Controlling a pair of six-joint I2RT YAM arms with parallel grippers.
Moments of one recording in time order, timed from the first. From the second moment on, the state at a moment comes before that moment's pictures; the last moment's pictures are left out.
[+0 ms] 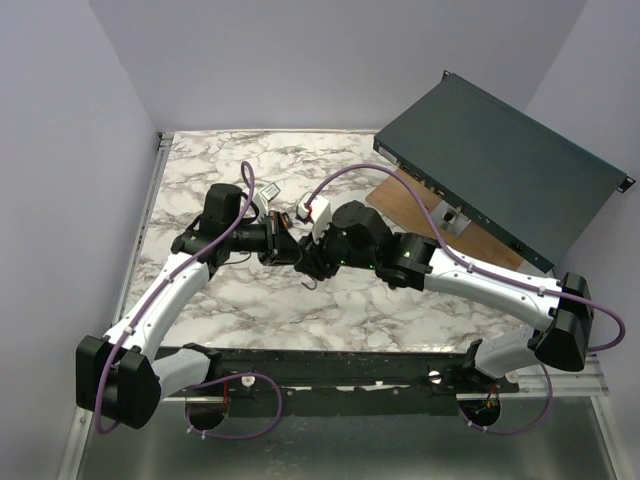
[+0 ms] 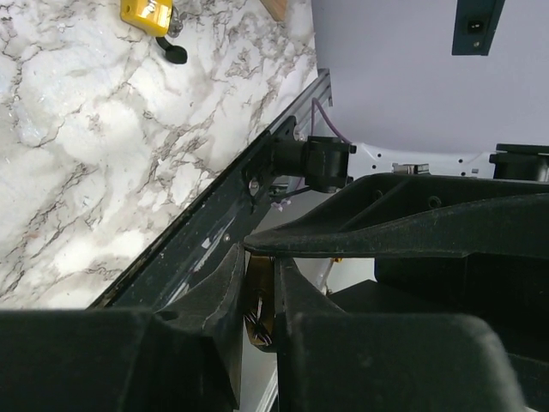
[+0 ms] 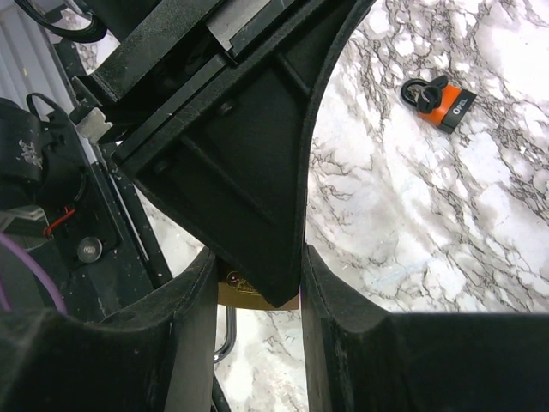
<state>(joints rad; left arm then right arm) -0.33 1.14 0.89 -0.41 0.94 -0.75 1.07 1.43 1.25 -0.30 -0.06 0.07</state>
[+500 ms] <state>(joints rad) -0.32 1.06 0.84 -0.31 0.93 -0.91 1.08 1.43 1.25 -0.29 -0.01 0.08</state>
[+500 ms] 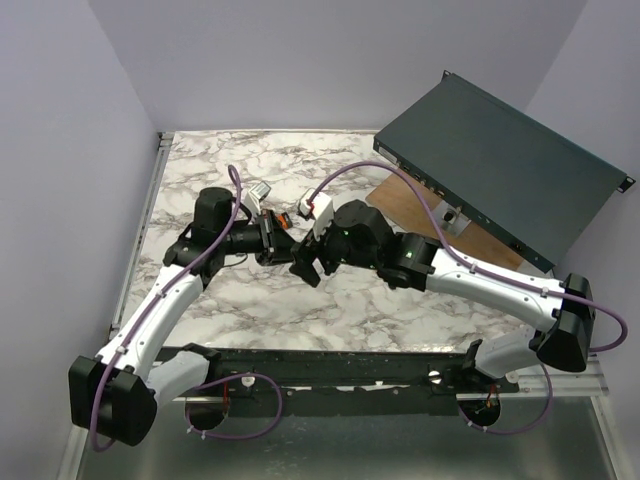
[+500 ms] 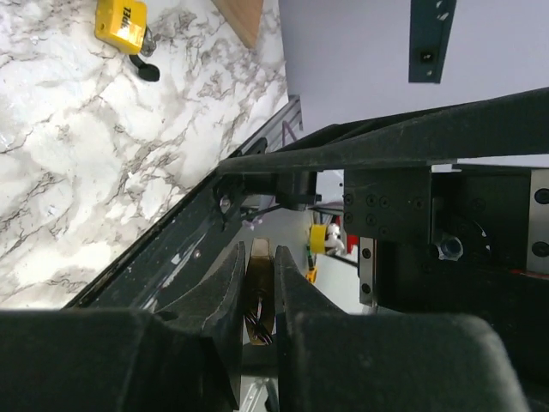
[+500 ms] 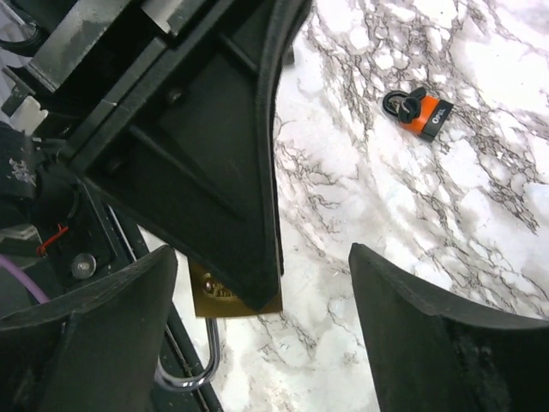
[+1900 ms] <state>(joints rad) -0.17 0.88 0.94 -0.25 0.86 -1.27 1.21 1.29 1.30 -0.29 0.20 0.02</state>
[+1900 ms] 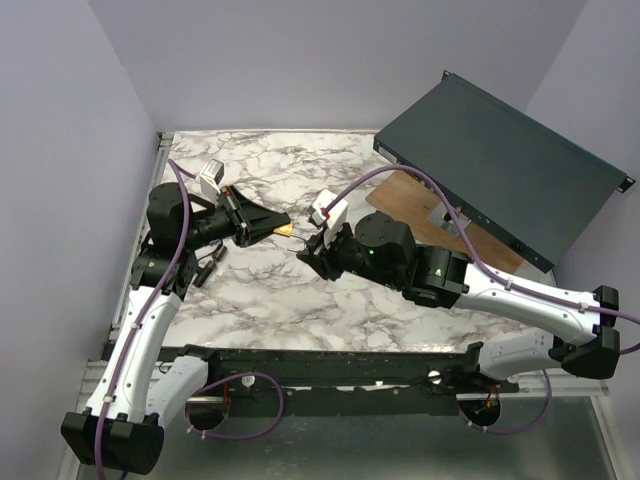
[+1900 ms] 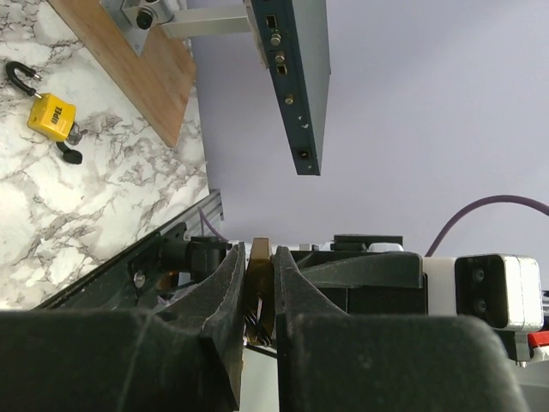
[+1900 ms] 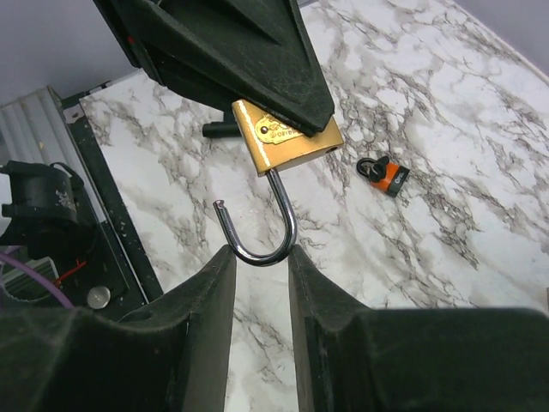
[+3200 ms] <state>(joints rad) -0.16 0.81 0.86 0.02 0.79 -1.15 1.21 1.45 1.69 -0.63 0.26 0.35</state>
